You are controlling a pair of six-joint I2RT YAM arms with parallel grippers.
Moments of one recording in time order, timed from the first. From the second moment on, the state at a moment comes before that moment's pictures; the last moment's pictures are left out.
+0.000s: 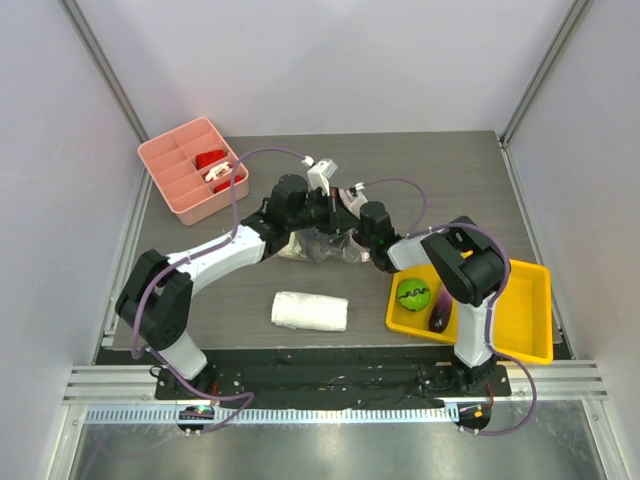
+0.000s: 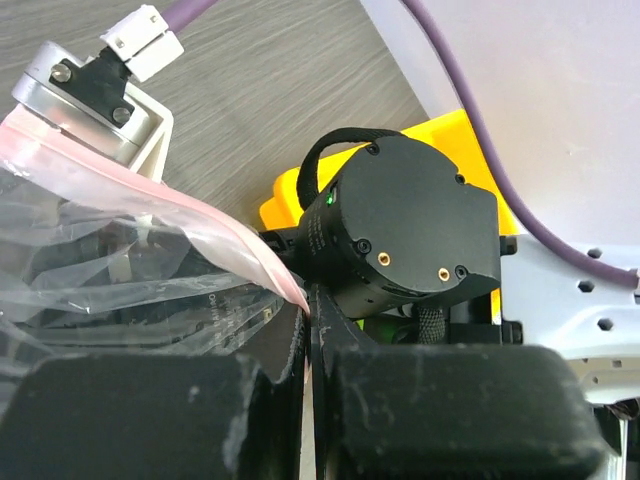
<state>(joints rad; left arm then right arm) -0.68 1.63 1.12 0.21 0.42 -0.59 0.57 1.96 0.89 0.78 -0.43 0.91</state>
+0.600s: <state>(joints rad) -0.67 1.48 1.05 0.14 0.28 -0.46 0.51 1.57 0.95 0.01 -0.35 0.66</state>
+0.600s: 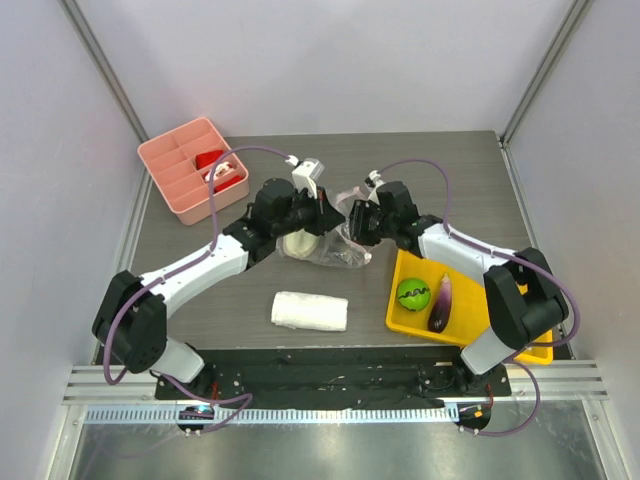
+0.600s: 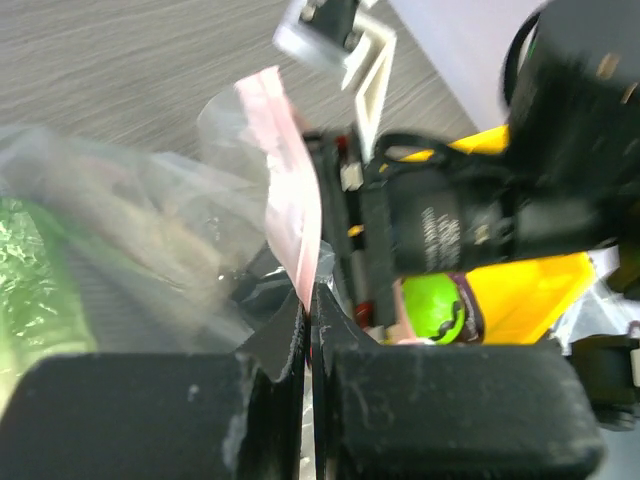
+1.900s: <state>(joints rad) -0.69 1.50 0.95 0.08 0.37 -0.41 0.37 1.39 1.25 -0.69 -0.54 0.55</state>
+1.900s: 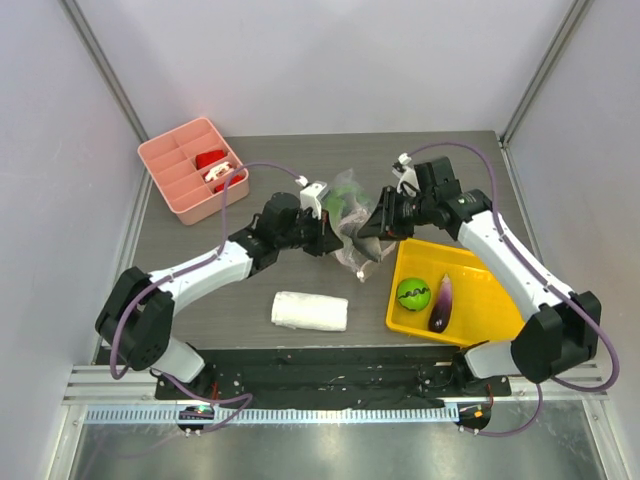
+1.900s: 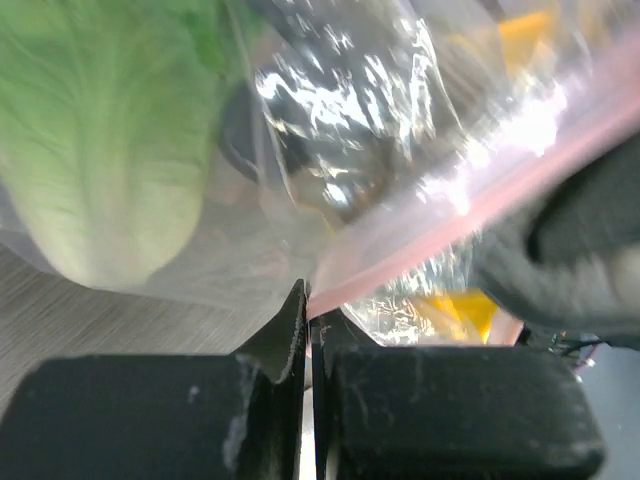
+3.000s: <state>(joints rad) -0.54 1.57 1.21 0.06 0.22 -0.37 0.39 0.63 0.96 -1.32 0.58 1.11</state>
